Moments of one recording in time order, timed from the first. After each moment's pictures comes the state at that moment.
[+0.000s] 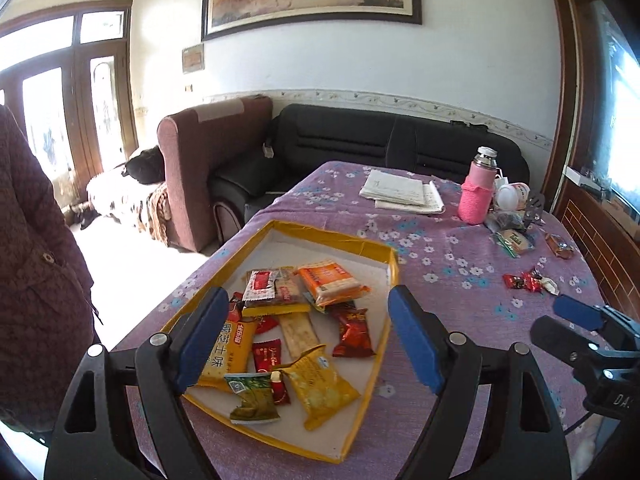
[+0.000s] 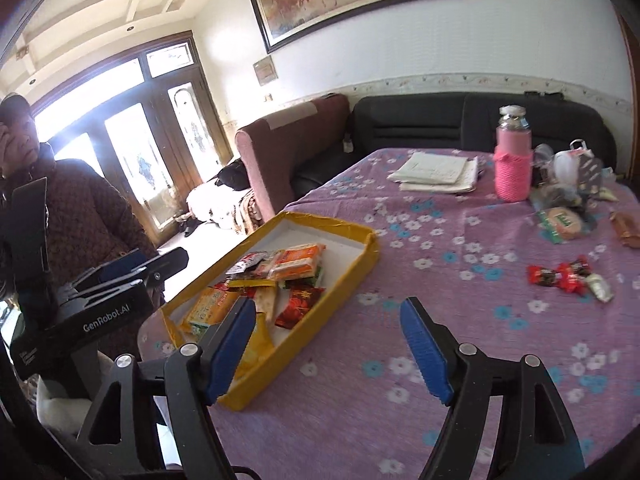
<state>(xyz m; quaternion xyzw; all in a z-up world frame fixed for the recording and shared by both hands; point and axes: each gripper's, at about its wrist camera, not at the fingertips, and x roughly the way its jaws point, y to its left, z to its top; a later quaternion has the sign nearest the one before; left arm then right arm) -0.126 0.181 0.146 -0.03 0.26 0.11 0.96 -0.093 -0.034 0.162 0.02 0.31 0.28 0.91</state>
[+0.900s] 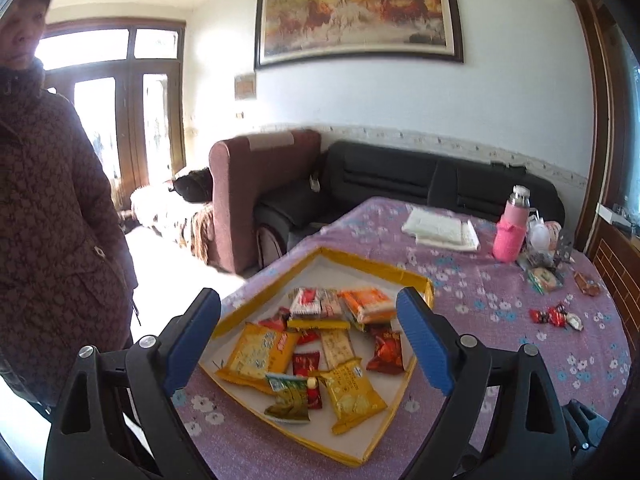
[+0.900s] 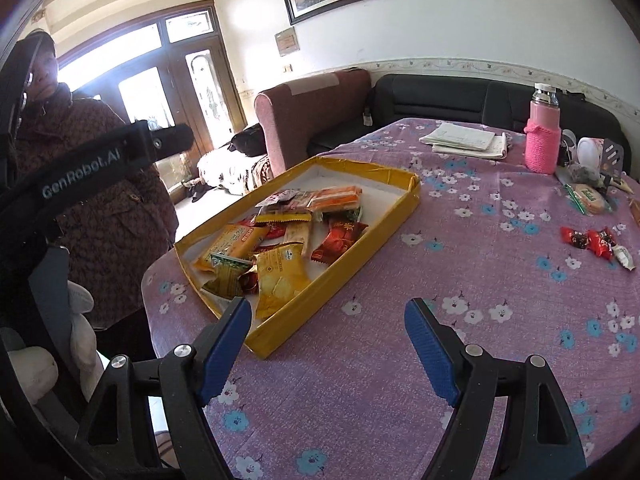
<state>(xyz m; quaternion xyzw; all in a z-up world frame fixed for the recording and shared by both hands) -0.173 0.189 0.147 -0.05 0.18 0.20 0.96 -0.137 0.016 0.106 -0.02 0.34 0.31 0.89</state>
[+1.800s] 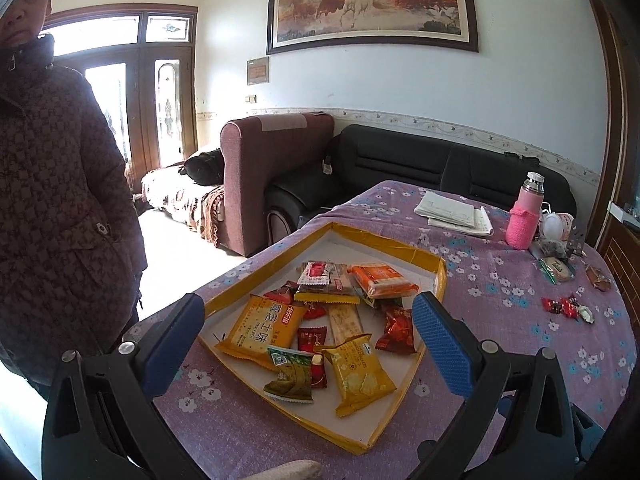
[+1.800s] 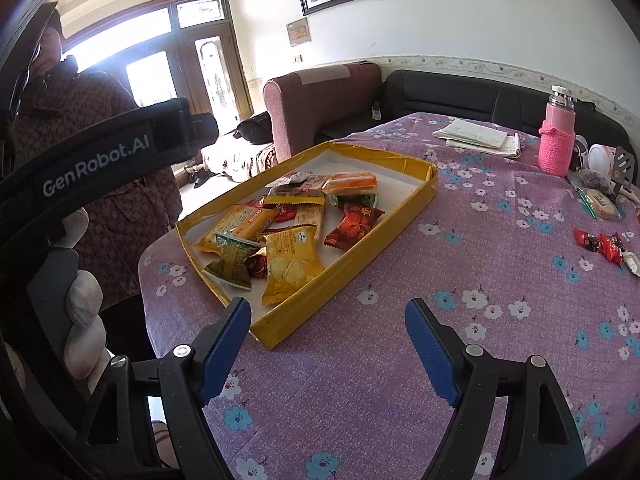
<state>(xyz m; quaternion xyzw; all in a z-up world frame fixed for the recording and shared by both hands) -0.165 0.188 0.116 -0.07 0.22 0.22 0.95 -0.144 0.037 0.091 -0.05 0.35 0.32 0.88</state>
